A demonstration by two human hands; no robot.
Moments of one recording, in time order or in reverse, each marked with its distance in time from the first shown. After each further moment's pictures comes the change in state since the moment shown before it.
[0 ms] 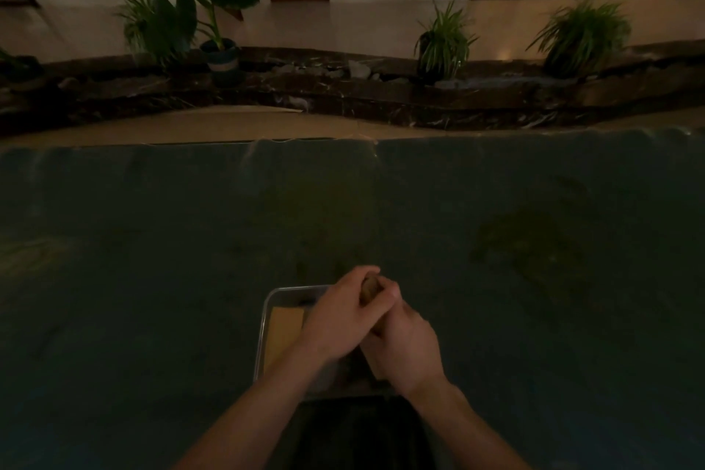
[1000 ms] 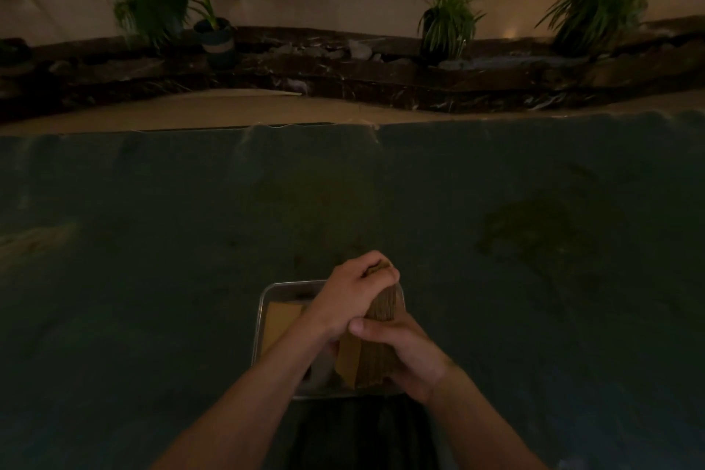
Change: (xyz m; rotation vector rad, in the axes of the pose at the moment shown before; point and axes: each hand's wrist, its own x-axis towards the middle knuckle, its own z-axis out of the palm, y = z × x) left_hand 0.025 0.009 -0.005 -0.306 -0.123 0.048; right_hand 0.006 0.013 -0.002 1.371 -0.534 0.435
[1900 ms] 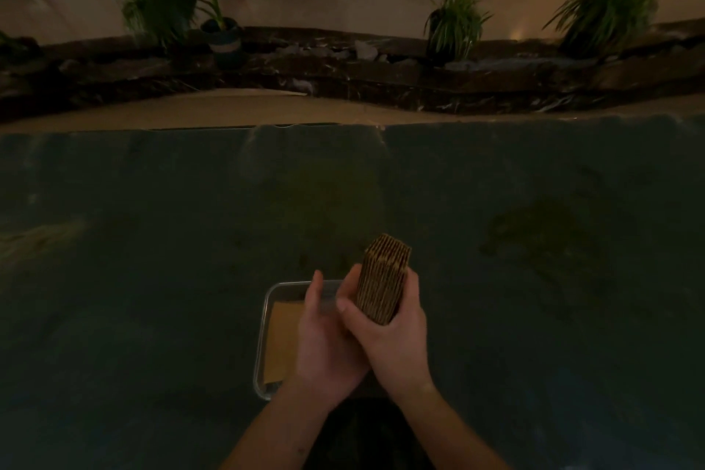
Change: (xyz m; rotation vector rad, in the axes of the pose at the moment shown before) left_hand -0.044 -0.027 0.021 -1.299 0.189 -0.301; right_hand 0.013 0.012 0.032 -0.543 0.627 -0.532
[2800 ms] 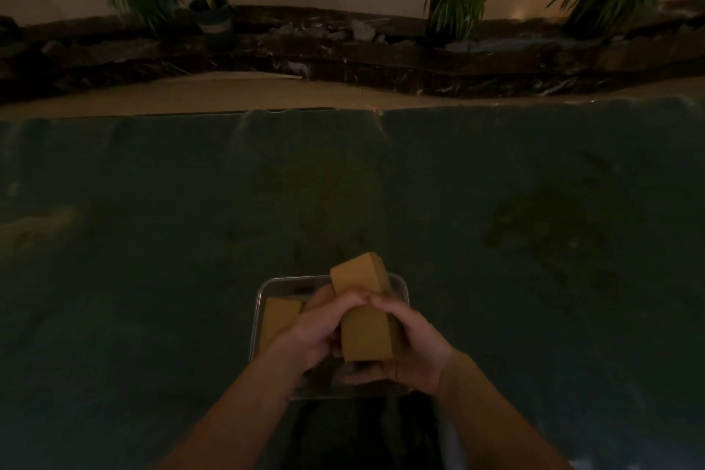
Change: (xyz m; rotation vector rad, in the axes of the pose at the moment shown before) left_hand 0.055 0.012 -0.036 0.634 0.109 -0.137; right_hand 0.036 0.039 -0.040 0.666 -0.692 0.830
